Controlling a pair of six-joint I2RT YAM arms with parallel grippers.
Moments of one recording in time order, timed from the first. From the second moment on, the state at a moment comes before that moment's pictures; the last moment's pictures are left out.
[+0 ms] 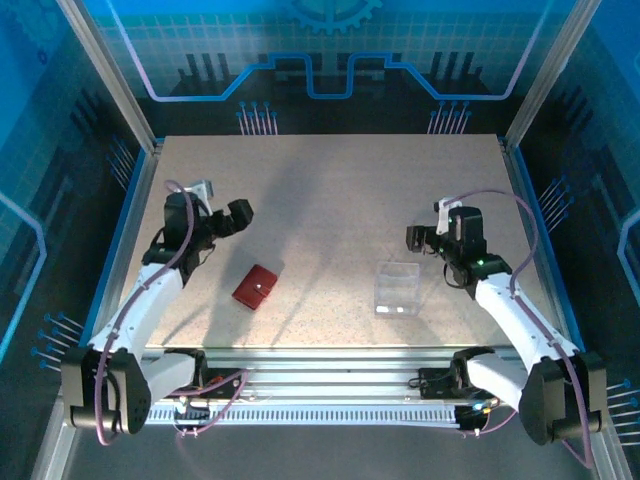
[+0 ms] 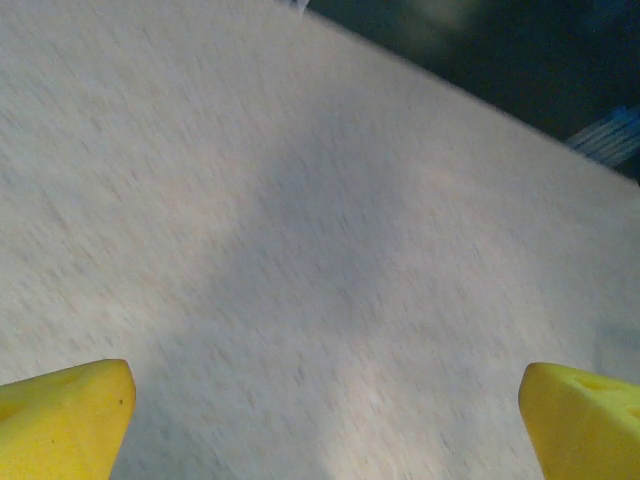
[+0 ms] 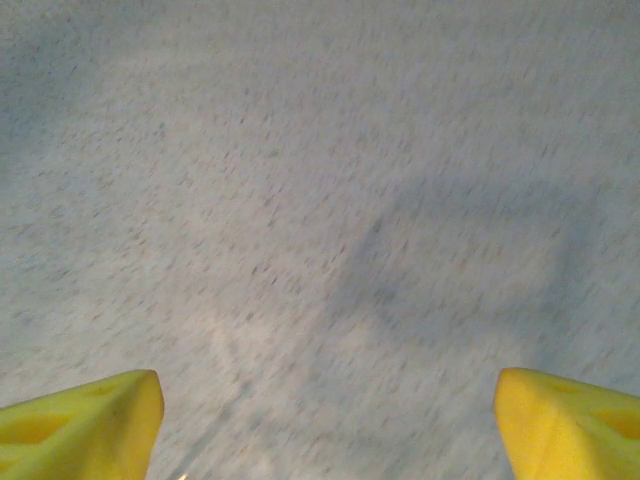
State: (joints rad) left arm -0.05 1.13 0.78 -0.25 0.23 -0.49; right arm 0.16 1.06 0.69 -0.32 -0.02 0.19
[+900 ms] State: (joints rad) left arm -0.23 1.31 0.87 -0.63 0.31 -0.48; right arm 0.16 1.28 0.73 -0.62 -0.15 0.37
